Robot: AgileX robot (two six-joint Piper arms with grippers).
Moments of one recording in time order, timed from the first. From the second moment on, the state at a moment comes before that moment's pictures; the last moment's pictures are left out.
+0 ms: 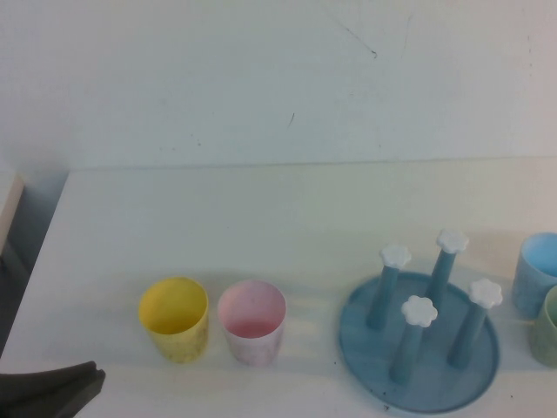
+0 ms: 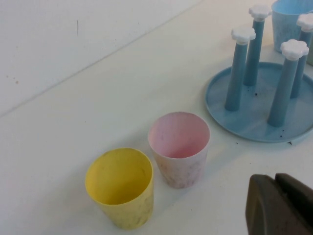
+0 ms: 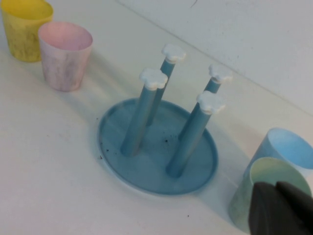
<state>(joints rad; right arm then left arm) 0.14 0.02 -0.44 0.36 0.95 -0.64 -0.80 0.42 -0.51 0.19 0.59 -0.16</state>
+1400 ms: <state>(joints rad) 0.14 0.02 -0.44 0.37 0.95 -0.64 -0.09 -0.01 0.02 -0.19 0.20 -0.09</state>
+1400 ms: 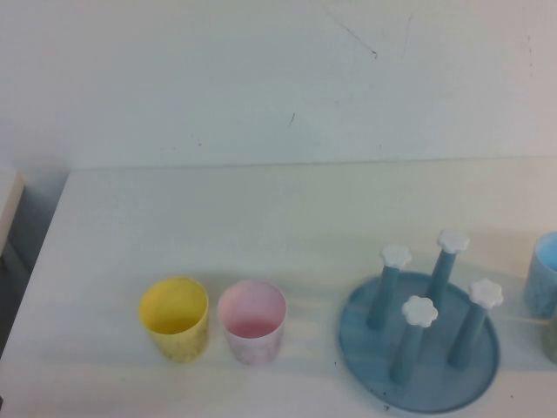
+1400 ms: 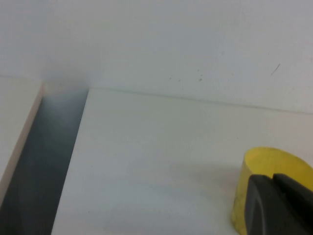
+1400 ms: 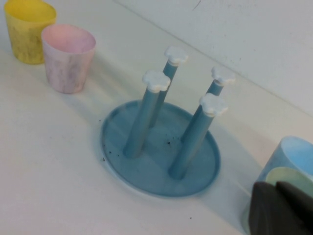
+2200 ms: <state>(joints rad) 0.14 0.02 -0.44 0.37 0.95 -0.64 0.00 -0.01 0.03 -0.04 0.35 -0.11</state>
